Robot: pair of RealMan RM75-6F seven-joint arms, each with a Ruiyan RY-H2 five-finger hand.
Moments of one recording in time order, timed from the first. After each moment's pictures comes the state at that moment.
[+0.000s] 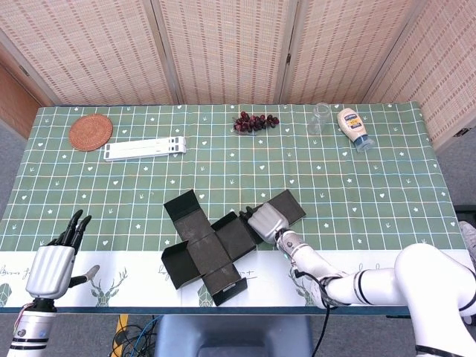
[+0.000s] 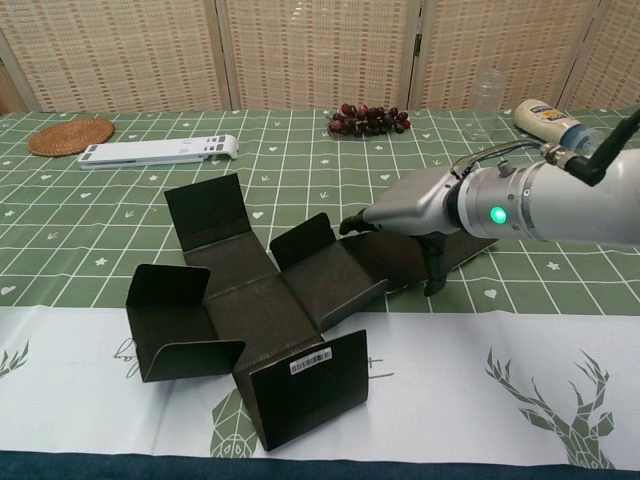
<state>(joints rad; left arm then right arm) -0.16 -1.19 -0.05 -1.84 1.48 1.46 0.37 1.20 -1.52 -0.06 -1.55 -0.58 0.78 -0.91</state>
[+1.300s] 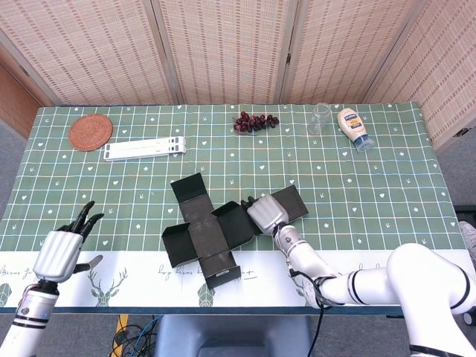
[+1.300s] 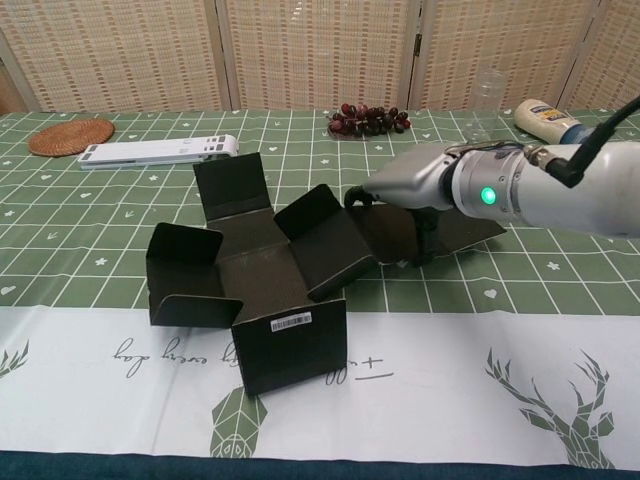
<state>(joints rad) -0.28 -1.20 -0.09 -1.64 1.51 1.31 0.22 1.21 -1.55 -0.05 -1.54 -0.54 0.91 -0.87</state>
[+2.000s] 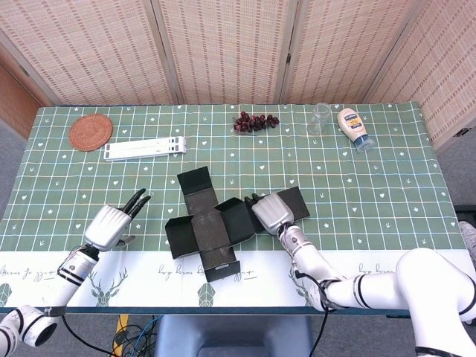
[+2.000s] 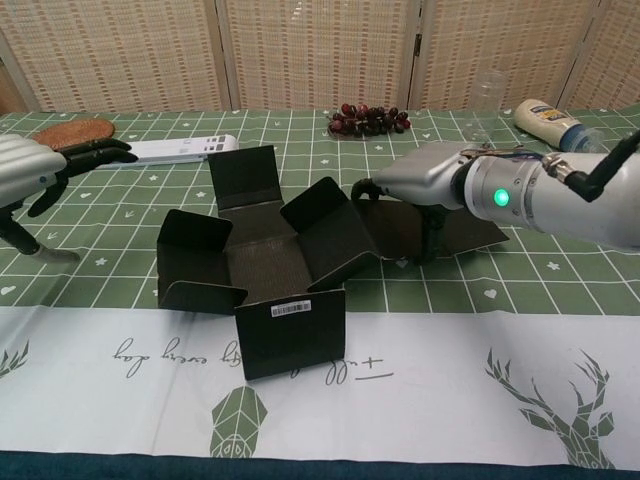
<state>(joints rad) -0.53 -1.46 -0.07 -1.15 1.65 1.15 0.07 1.14 -1.56 -0.01 -1.53 -0.60 0.94 -0.82</state>
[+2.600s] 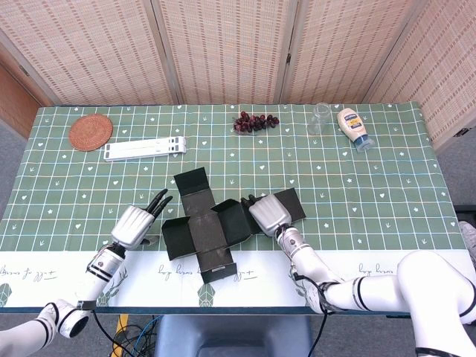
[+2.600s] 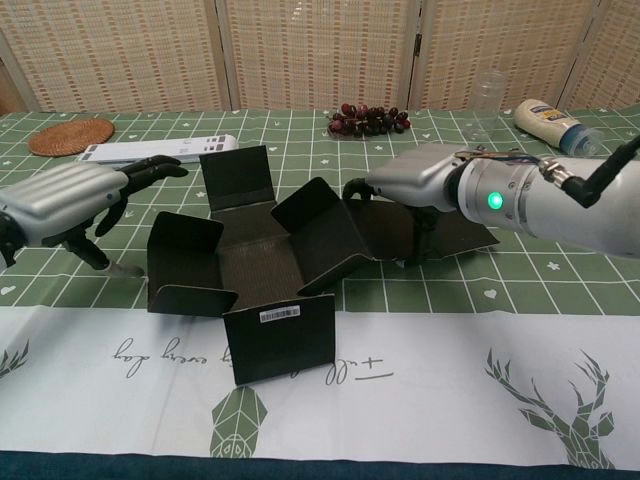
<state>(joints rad) -0.58 -1.65 -0.09 -1.04 1.57 1.13 -0.01 1.11 -1.58 0.02 -1.53 -0.63 0.94 -0.81</state>
